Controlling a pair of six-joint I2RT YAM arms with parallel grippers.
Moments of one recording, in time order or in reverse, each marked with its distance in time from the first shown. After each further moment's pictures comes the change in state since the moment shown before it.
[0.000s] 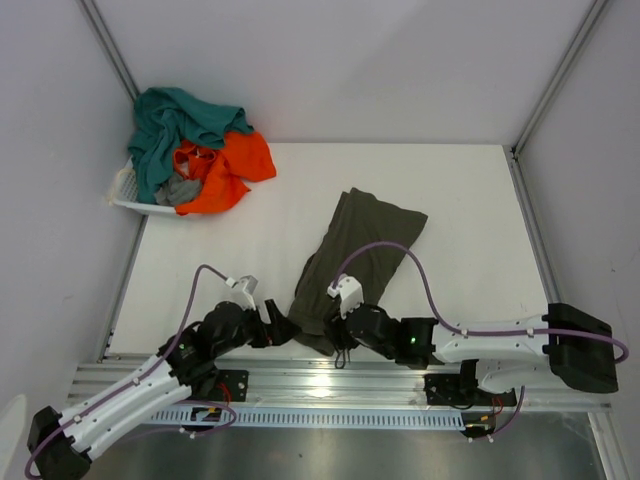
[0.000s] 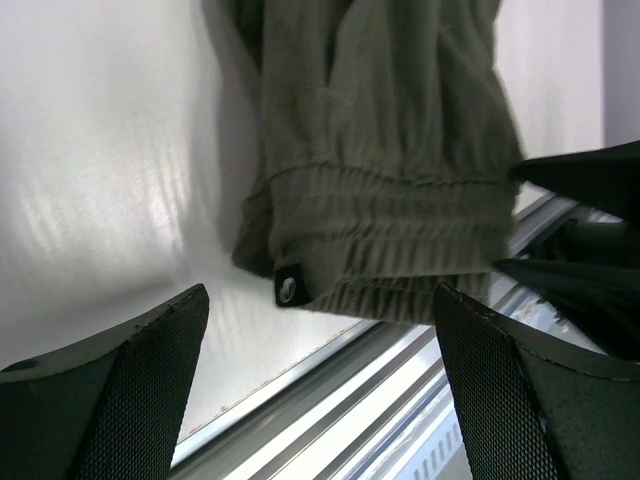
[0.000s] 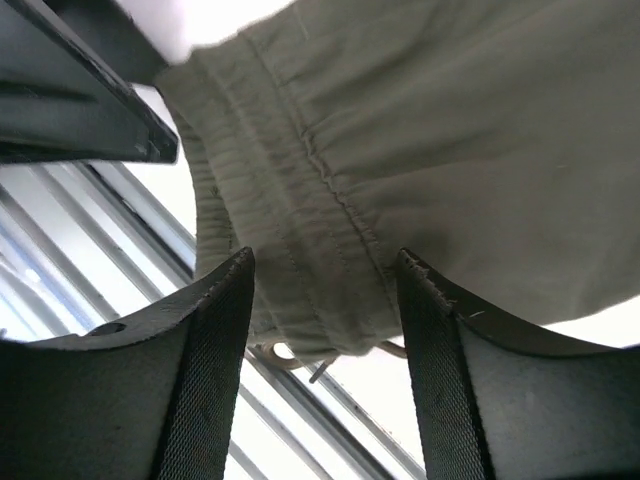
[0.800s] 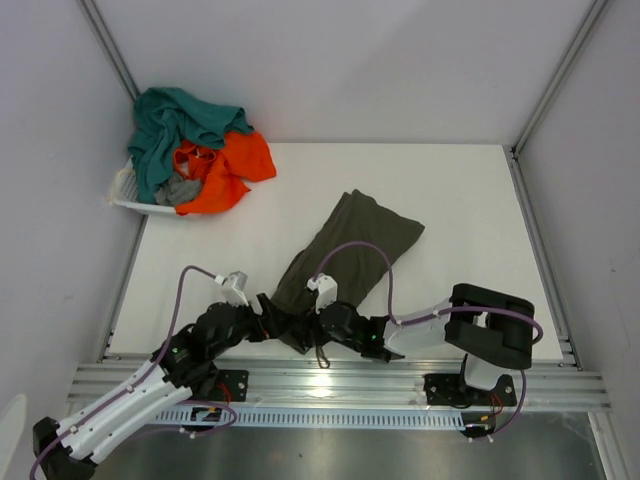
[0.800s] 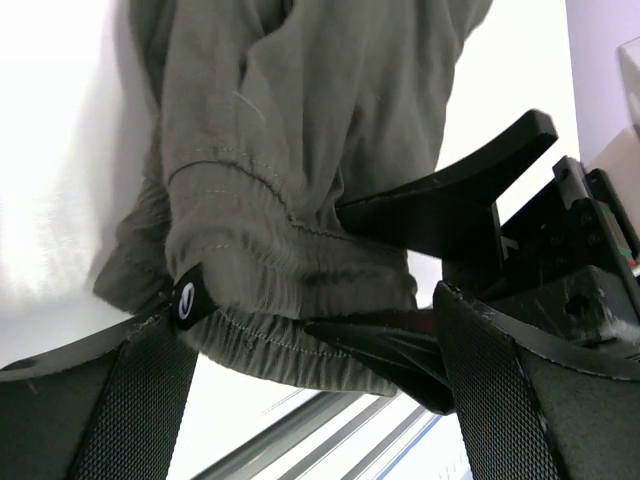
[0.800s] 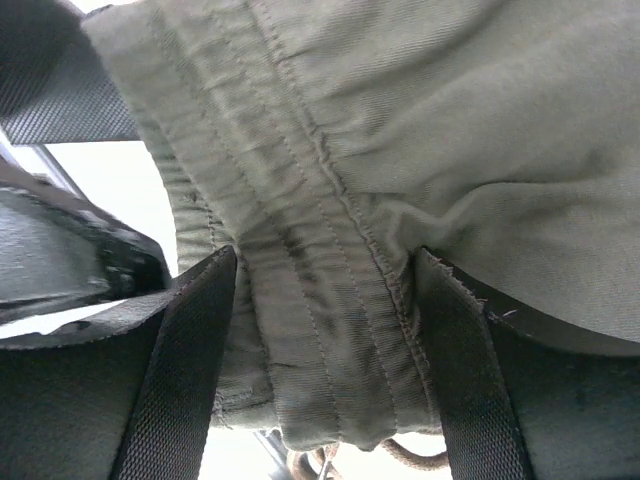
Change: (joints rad) left arm 0.006 -0.080 -0.004 0.024 -0.094 -0.017; right arm -0.048 0.468 0.040 0.486 -0.130 0.141
